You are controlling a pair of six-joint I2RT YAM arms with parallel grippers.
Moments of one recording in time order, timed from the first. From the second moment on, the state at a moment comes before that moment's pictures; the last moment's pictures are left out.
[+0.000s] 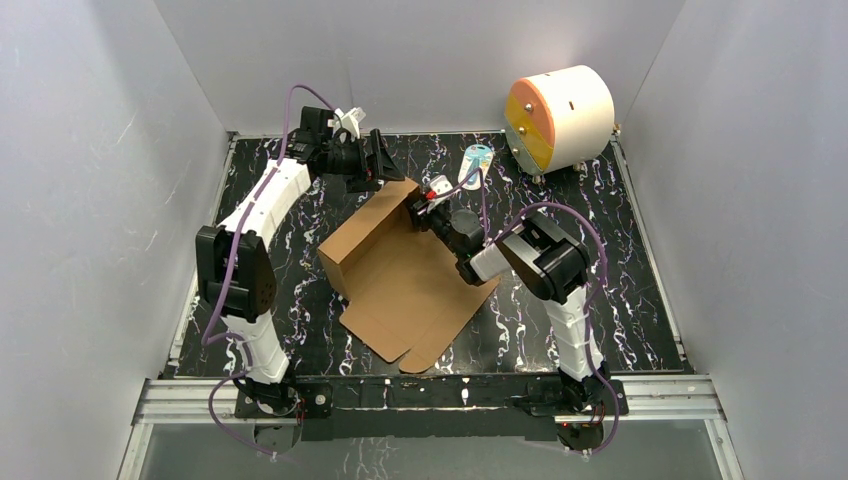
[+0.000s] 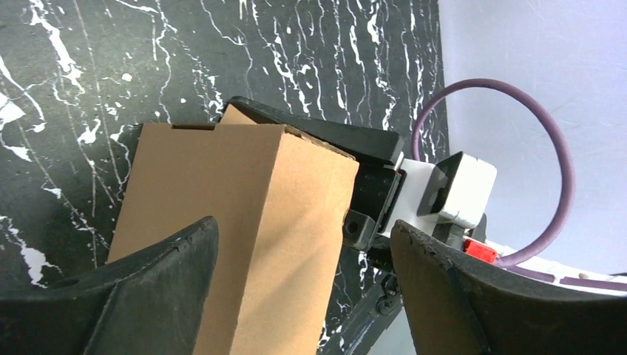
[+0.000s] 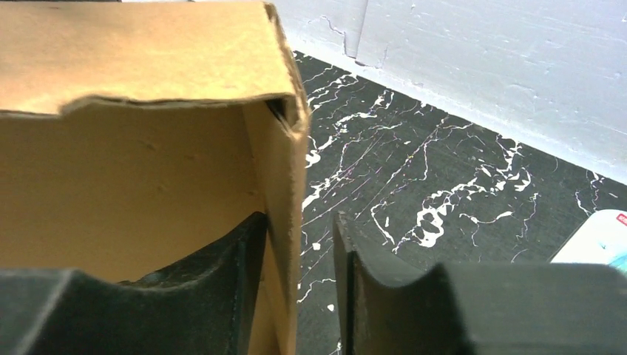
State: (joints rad) left arm -0.23 1.84 1.64 -0.58 0.67 -0.44; right arm 0.70 2.16 0.97 1.30 0.00 -0.05
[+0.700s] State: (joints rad) left arm -0.22 1.81 1.49 -0.42 0.79 -0.54; right arm 0.72 2.19 1.03 1.30 0.12 -0.04
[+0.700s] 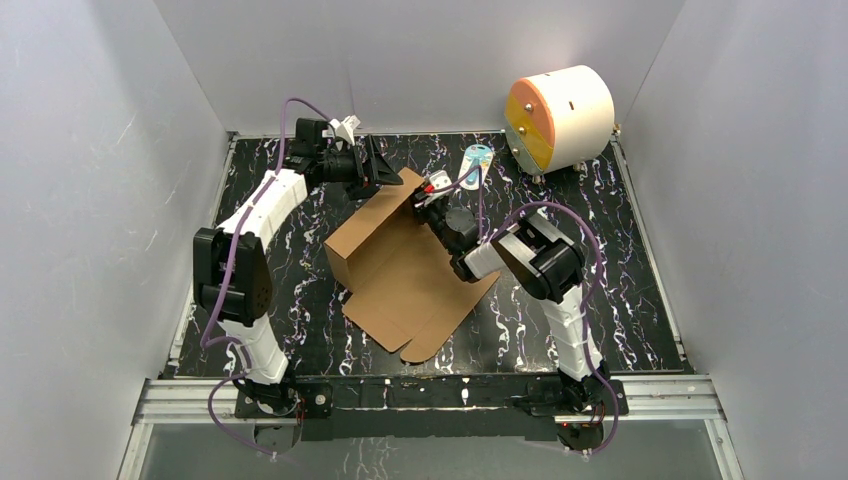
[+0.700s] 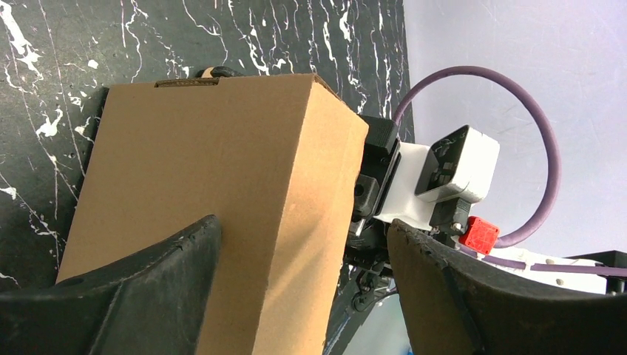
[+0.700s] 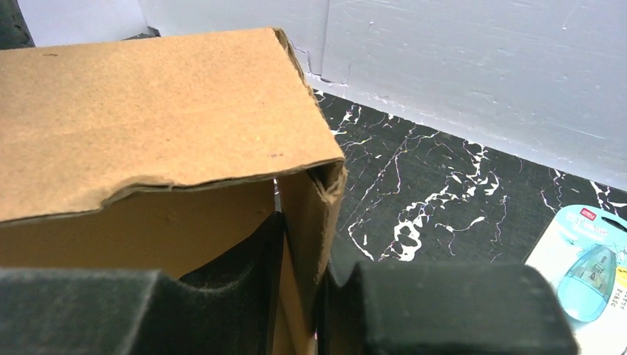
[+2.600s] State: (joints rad) left arm -0.84 1.65 1.60 -0.82 -0.63 -0.04; right arm 0.71 1.16 0.43 0.51 0.24 0.16
